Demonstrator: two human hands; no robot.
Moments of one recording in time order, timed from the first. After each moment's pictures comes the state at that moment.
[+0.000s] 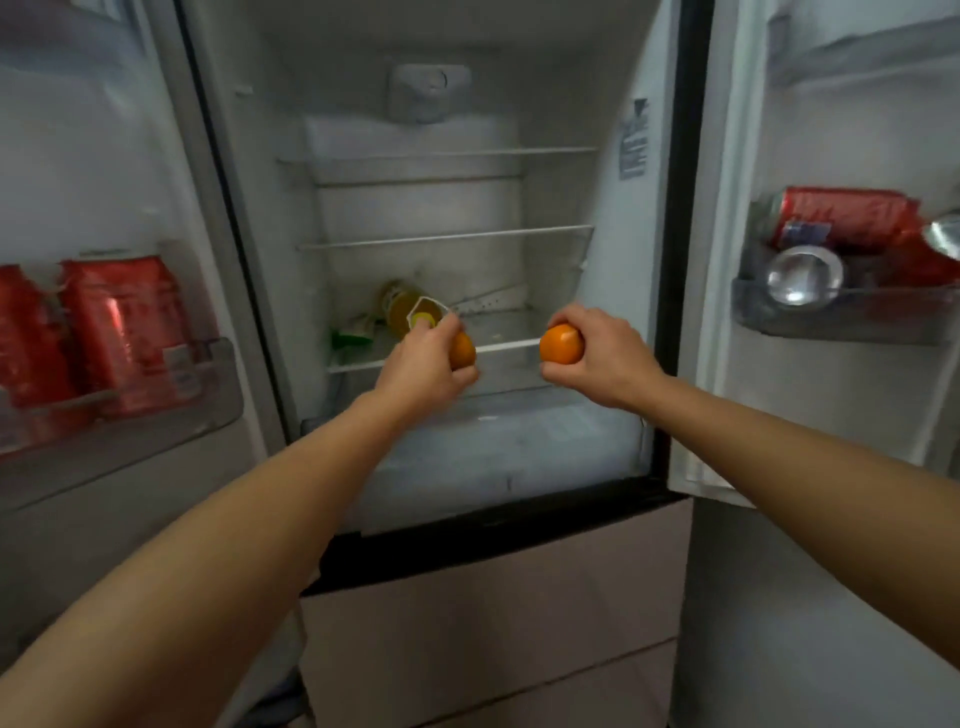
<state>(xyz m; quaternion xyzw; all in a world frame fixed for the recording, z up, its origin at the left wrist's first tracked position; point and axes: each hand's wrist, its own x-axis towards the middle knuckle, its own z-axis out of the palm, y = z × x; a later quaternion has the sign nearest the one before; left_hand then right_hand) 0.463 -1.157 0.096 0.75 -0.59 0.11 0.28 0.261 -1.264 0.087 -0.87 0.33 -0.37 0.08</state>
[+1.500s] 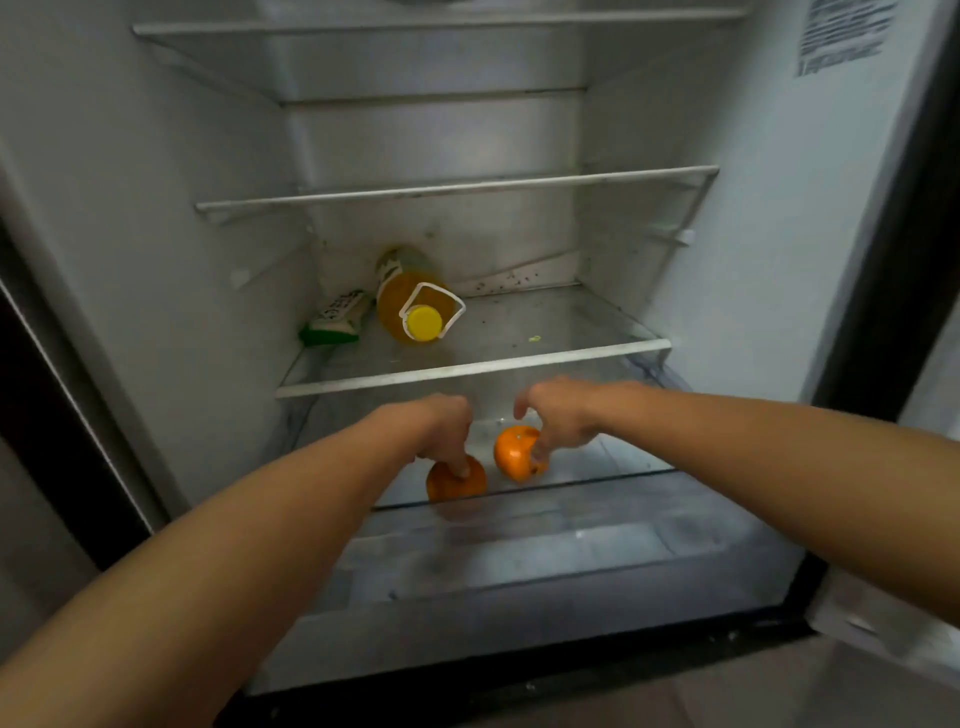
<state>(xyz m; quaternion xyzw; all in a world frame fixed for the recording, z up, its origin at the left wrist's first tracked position) 0.576 -1.355 0.043 0.82 -0.55 -0.15 -0.09 0.438 -1.452 0.043 -0.95 0.30 0.10 0.03</state>
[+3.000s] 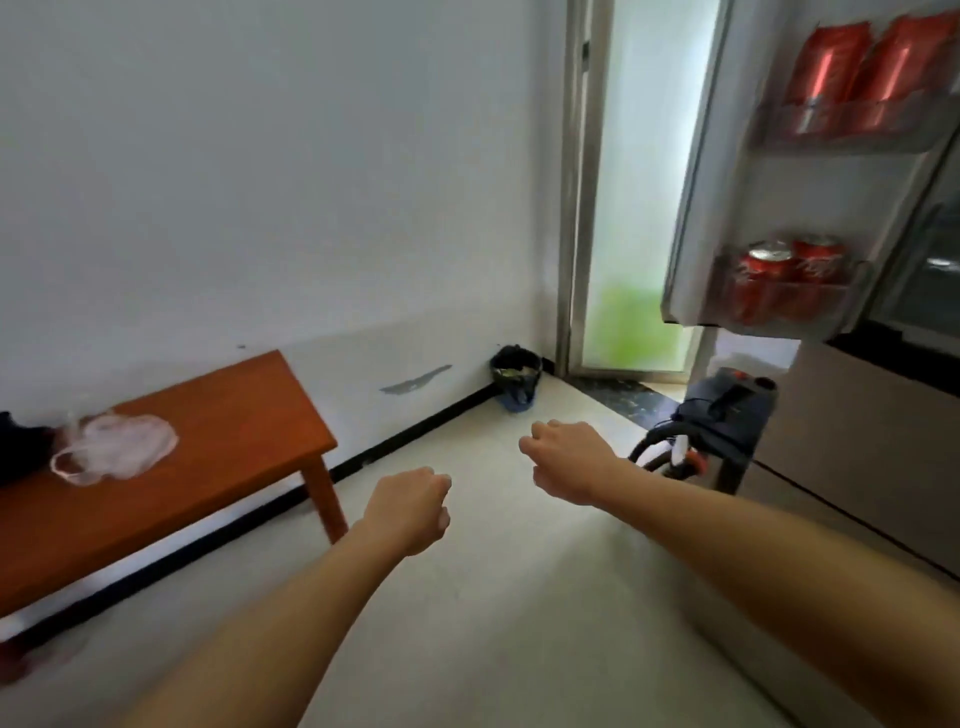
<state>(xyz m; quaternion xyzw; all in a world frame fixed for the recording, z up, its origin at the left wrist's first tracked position) 0.192 -0.491 -0.145 1.00 -0.07 -0.02 -0.06 0.271 -0.707 -0.140 -0.93 -0.35 -0.09 -0.08</state>
